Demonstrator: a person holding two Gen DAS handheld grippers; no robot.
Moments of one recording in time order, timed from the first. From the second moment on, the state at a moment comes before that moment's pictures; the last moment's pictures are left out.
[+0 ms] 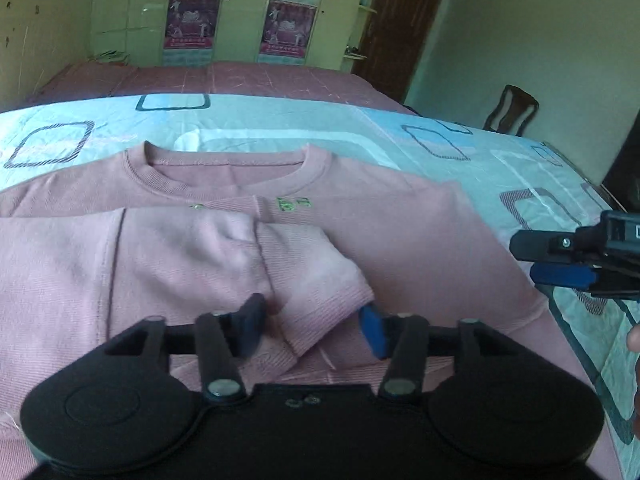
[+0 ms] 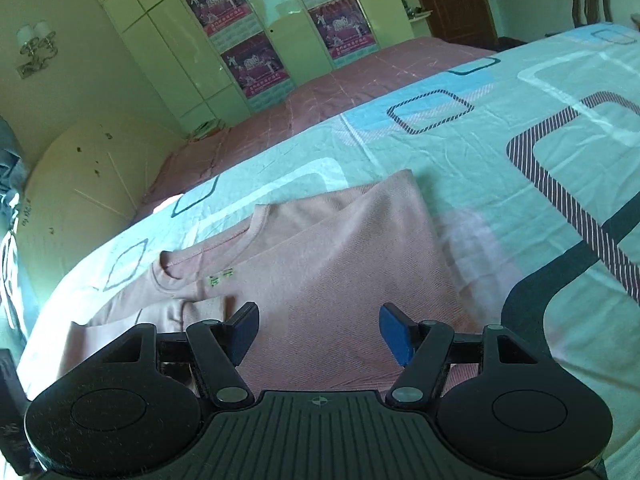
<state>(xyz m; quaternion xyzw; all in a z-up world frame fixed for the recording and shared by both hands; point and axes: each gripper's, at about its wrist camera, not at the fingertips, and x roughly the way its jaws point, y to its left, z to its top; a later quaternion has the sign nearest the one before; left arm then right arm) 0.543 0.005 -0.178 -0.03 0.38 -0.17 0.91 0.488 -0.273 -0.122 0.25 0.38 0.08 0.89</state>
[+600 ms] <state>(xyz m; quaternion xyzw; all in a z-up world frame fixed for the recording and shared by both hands) 0.454 0.213 -0.160 -0.04 0.37 0.03 0.93 0.531 -0.182 -0.156 0.30 0.46 0.21 0.81</state>
